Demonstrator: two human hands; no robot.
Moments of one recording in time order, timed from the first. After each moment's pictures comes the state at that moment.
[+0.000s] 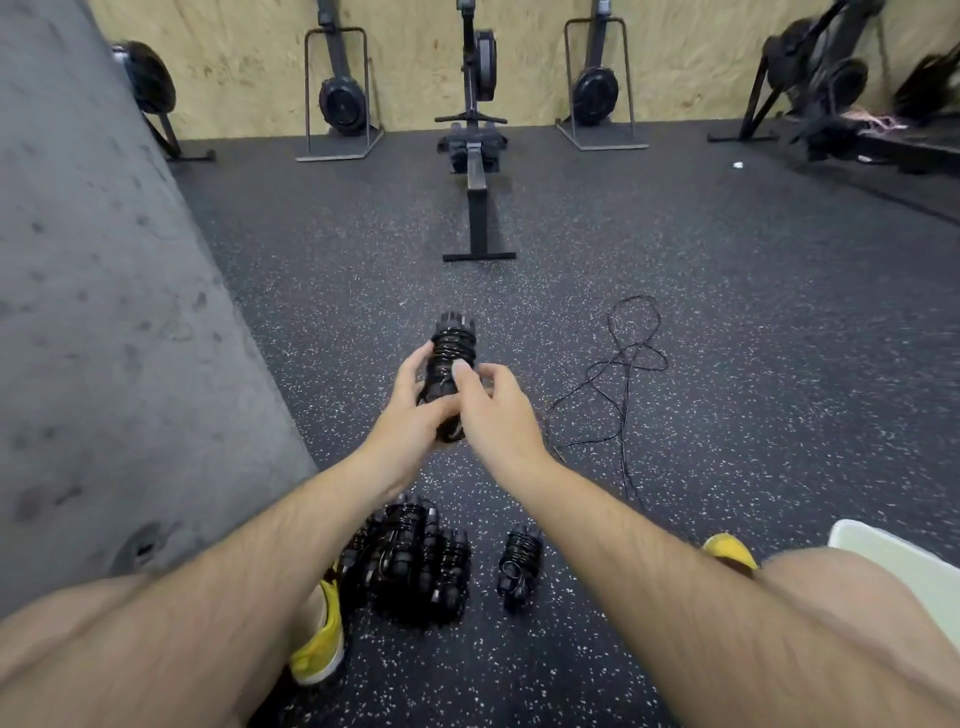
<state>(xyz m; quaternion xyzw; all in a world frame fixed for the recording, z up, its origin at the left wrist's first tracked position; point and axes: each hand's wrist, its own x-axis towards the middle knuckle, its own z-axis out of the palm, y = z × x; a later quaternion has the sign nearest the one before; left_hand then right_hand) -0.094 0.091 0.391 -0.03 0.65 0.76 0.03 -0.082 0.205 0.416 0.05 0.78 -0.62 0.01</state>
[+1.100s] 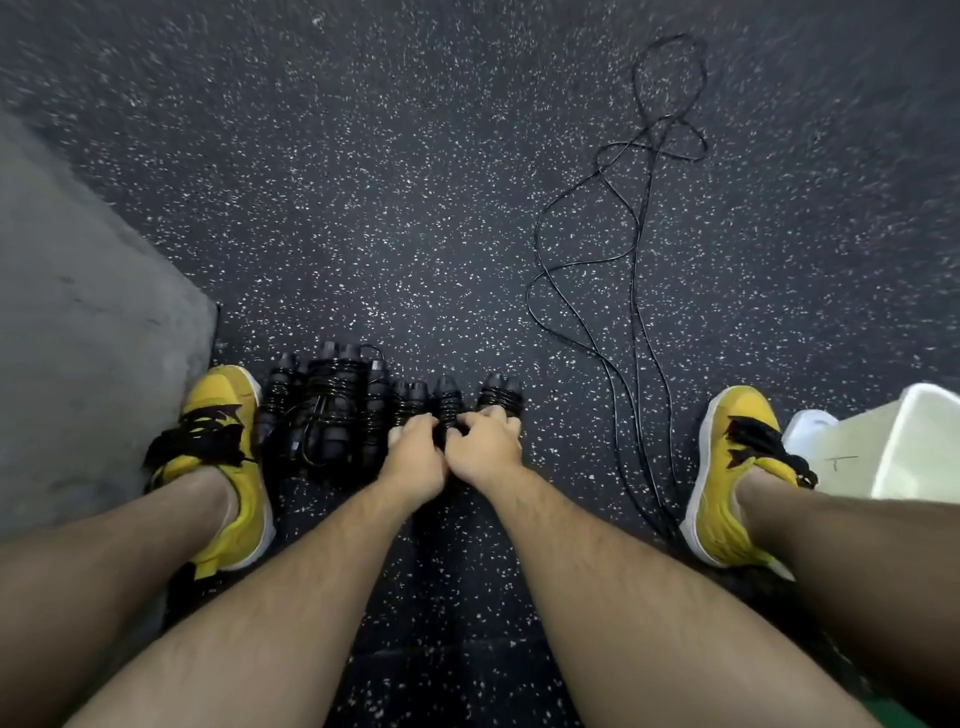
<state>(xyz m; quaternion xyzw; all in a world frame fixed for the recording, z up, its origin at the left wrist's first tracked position) -0.114 0.106 0.042 -0.13 0.89 0.35 0.25 -0.125 0.218 0.065 0.15 0.90 -0.31 0.26</state>
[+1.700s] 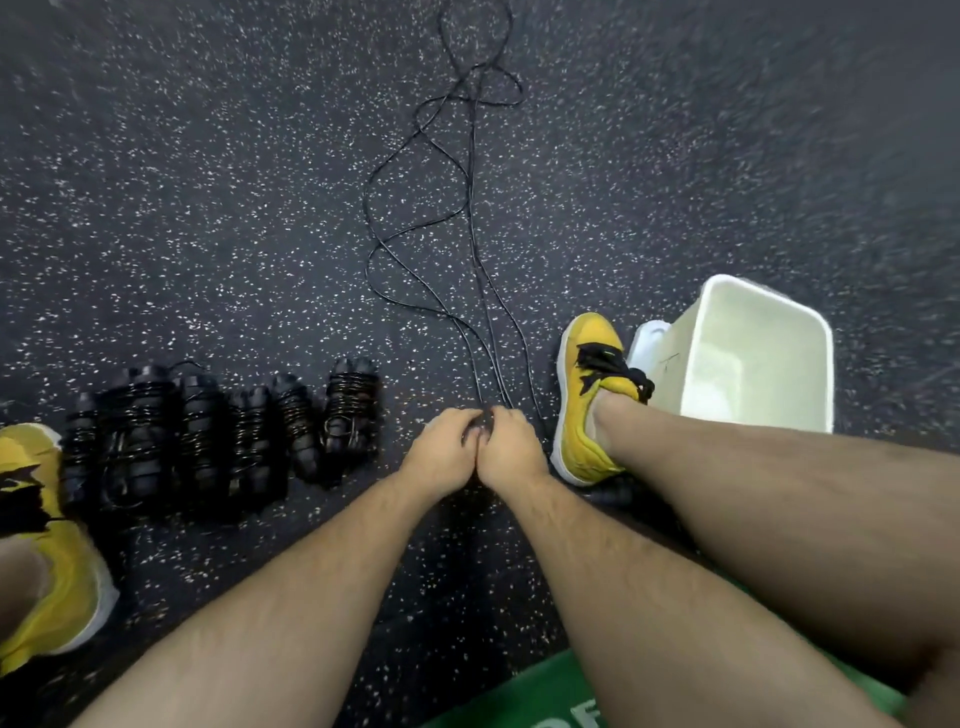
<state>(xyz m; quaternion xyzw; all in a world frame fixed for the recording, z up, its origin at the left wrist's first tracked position) -0.084 0.295 0.043 0.15 0.88 0.35 0.29 -0.049 0.403 0.048 0.25 0.91 -0.25 0.20</state>
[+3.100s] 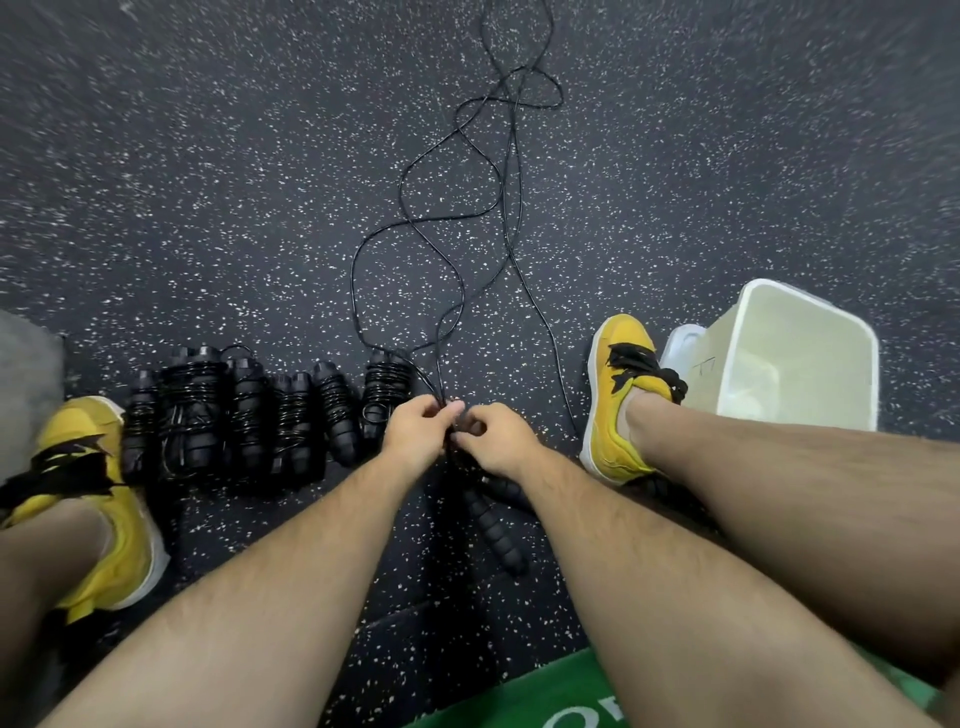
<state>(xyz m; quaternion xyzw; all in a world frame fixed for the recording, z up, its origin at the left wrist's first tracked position) -0.100 0.243 0.044 -0.15 0.79 0.53 0.28 -0.070 0.379 0.041 0.14 0.89 -0.36 0.26</state>
